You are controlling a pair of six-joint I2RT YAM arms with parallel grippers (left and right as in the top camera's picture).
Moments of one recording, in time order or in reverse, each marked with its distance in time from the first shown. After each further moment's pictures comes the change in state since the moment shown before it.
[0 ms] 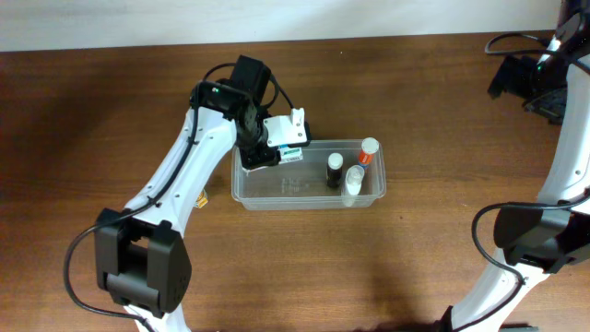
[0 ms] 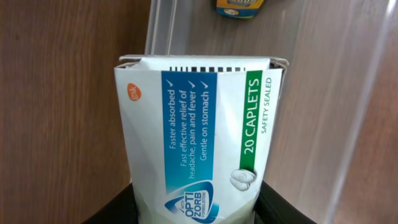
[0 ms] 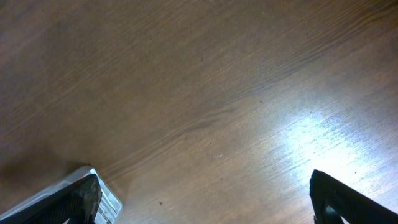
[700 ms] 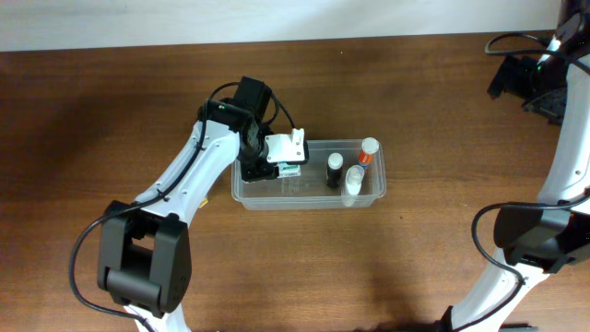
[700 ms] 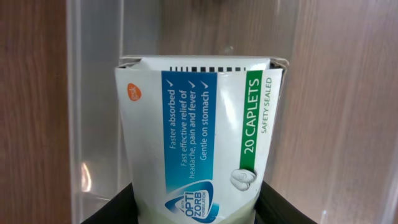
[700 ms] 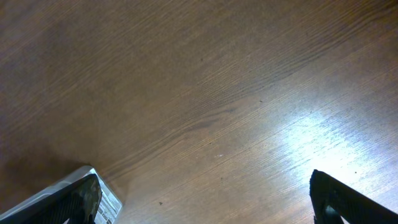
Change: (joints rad) left arm 0.000 0.000 -0.157 0.135 0.000 0.088; right arm 0.000 0.000 0.000 0.000 0.000 0.000
